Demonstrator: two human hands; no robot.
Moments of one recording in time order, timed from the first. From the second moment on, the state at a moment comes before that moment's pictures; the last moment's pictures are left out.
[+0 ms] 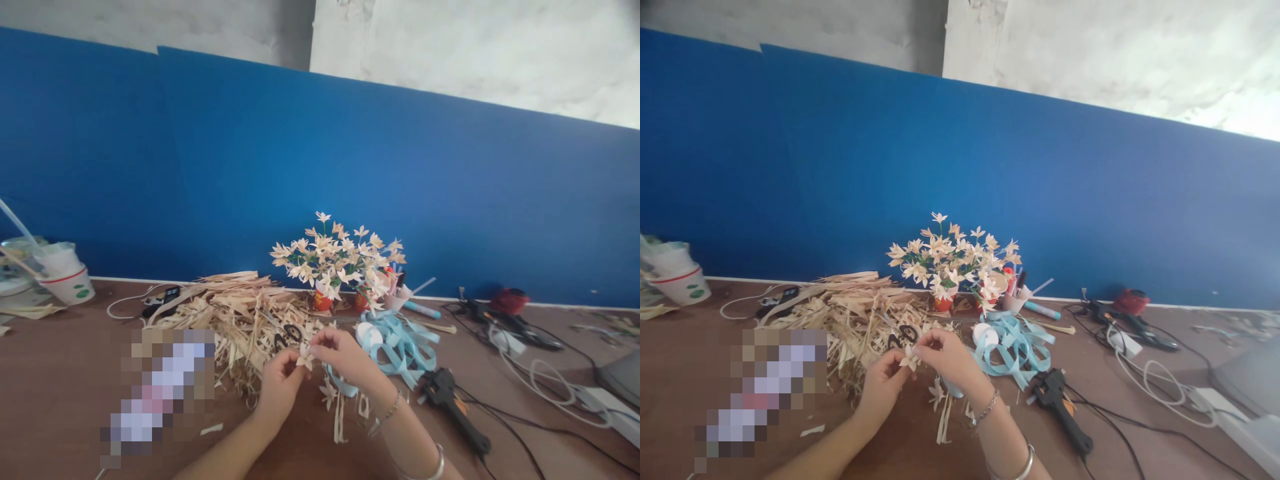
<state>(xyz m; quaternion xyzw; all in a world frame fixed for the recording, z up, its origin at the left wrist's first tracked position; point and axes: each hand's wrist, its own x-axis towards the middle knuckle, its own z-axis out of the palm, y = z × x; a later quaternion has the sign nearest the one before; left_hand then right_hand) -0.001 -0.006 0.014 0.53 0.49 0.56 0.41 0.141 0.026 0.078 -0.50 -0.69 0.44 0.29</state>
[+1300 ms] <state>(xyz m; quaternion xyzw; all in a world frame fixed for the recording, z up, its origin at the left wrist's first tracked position) -0.002 -0.003 0.010 0.52 0.48 0.57 0.41 0.140 0.025 0.075 -0.50 -0.64 0.51 0.27</state>
